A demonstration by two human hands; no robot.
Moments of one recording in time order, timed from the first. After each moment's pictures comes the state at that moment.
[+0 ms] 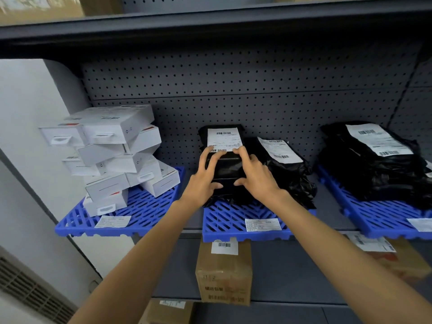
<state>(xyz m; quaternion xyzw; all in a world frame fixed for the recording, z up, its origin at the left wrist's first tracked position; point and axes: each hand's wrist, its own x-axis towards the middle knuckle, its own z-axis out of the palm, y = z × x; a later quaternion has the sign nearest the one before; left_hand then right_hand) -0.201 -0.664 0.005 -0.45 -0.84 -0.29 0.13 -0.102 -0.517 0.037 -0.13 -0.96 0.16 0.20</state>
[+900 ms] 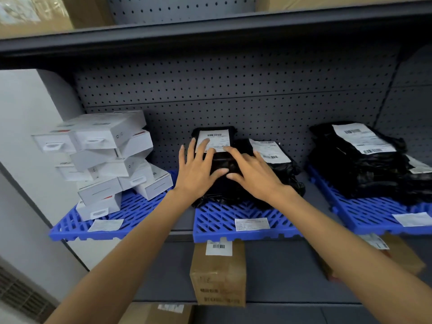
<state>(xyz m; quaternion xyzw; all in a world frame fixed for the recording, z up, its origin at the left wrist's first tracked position) -0.189 -0.647 0.037 -0.39 -0.87 -0.10 0.28 -0.077 -0.493 0.048 -0.03 -0.97 0.07 0.24</state>
